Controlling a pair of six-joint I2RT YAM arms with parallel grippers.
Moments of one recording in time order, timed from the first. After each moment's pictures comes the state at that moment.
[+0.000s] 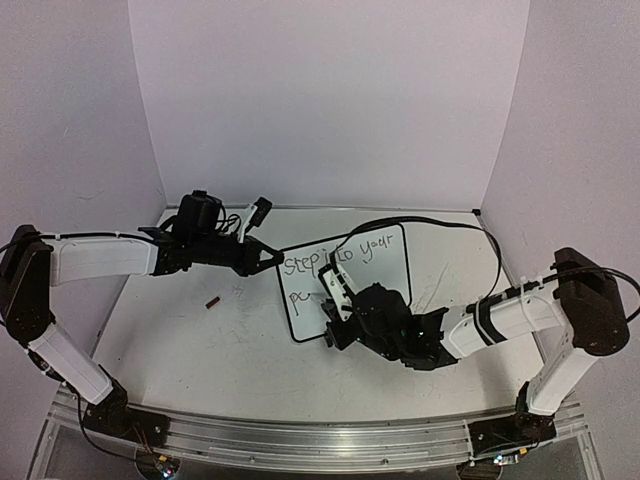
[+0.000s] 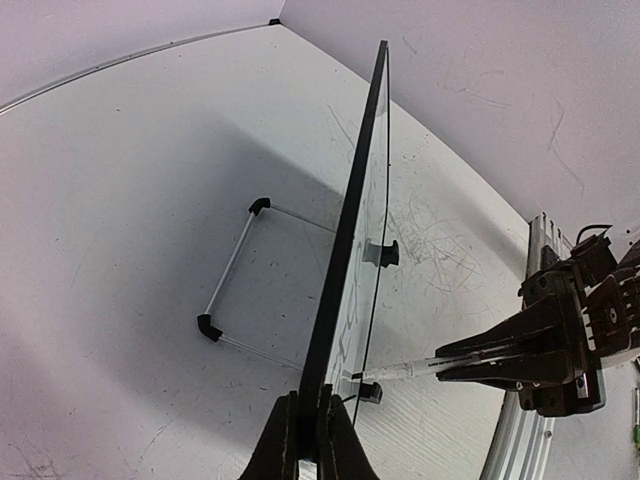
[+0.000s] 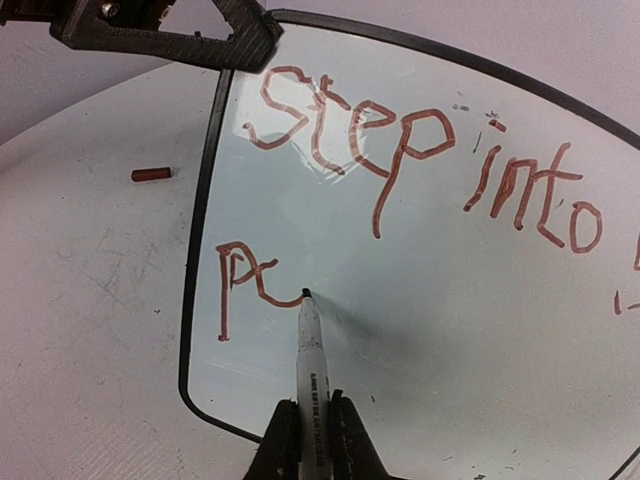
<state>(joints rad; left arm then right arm) -0.61 1.53 0.98 0.04 0.54 -0.14 1.15 1.69 0.82 0.42 0.47 0.09</state>
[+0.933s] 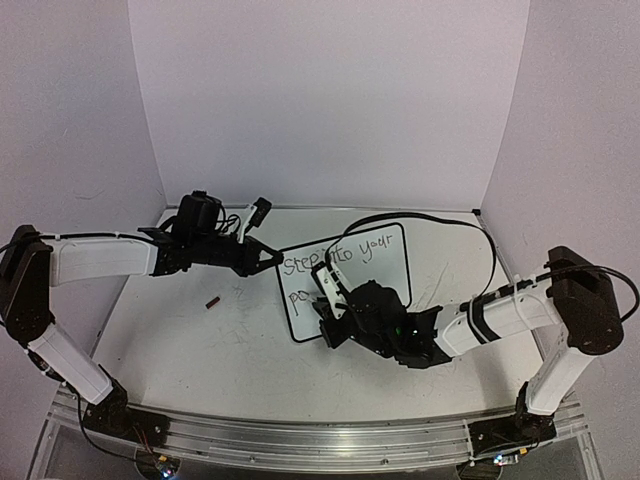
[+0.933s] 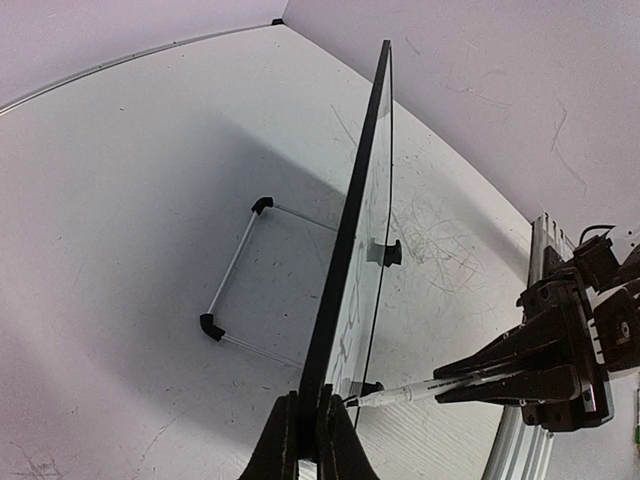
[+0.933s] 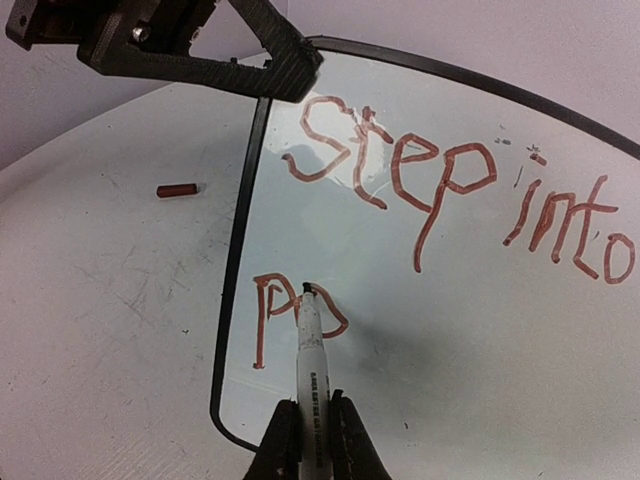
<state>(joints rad) -0.61 1.53 0.98 0.04 0.53 -0.14 1.15 1.72 0.86 0.45 0.42 0.10</state>
